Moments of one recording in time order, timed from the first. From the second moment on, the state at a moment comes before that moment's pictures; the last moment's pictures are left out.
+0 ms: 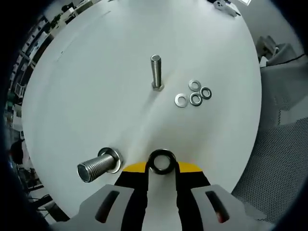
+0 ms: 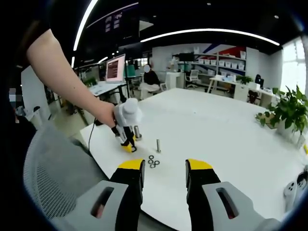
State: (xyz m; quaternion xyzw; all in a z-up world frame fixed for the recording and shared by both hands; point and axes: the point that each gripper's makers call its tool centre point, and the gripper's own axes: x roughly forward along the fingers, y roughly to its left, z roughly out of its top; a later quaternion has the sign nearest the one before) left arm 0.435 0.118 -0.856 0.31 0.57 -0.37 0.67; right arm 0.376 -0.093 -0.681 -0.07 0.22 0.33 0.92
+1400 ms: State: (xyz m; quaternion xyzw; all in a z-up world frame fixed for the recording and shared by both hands) left arm 0.487 0.142 -0.772 0.32 0.52 -0.36 0.70; right arm 0.375 -0.091 -0.683 -0.07 0.23 0.33 0.91
